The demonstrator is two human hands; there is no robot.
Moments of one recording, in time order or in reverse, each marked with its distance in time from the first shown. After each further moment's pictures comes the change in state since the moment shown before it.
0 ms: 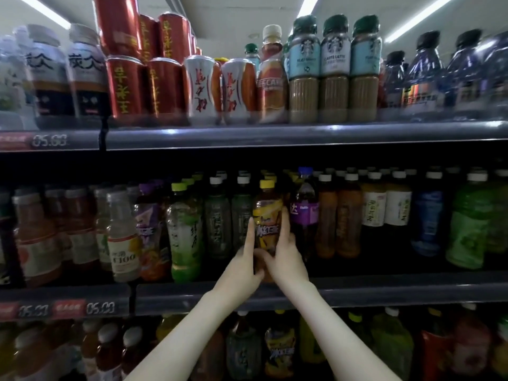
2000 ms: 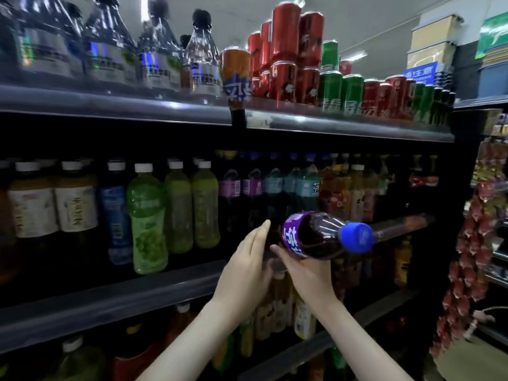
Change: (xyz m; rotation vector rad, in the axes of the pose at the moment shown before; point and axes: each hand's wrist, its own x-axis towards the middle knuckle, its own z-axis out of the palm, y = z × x) left_hand 0.106 0.458 0.445 -0.143 0.105 0.526; right_hand -0.081 0.380 -0.533 0.249 0.487 0.084
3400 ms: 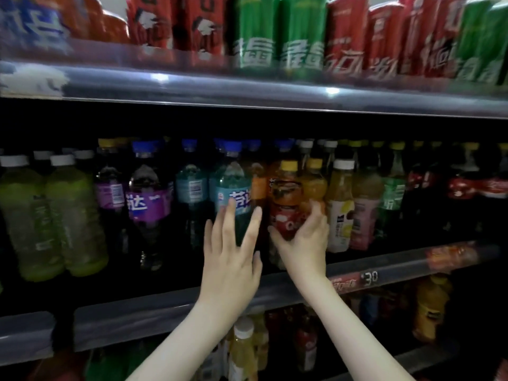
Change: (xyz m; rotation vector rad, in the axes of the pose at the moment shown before) left_hand 0.166 0.017 0.228 0.690 0.232 -0.065; right_hand 0.239 0.188 -0.114 -0.408 0.044 -0.121
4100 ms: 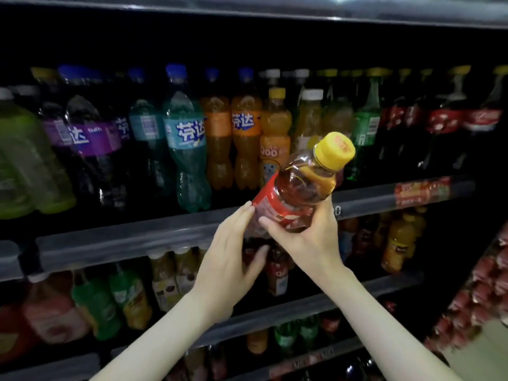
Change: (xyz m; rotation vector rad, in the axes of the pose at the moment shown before) left_hand -0.063 0.082 0.003 -0.598 -0.133 0.003; right_hand -0.048 0.047 -0.103 0.553 -0.208 -0.072
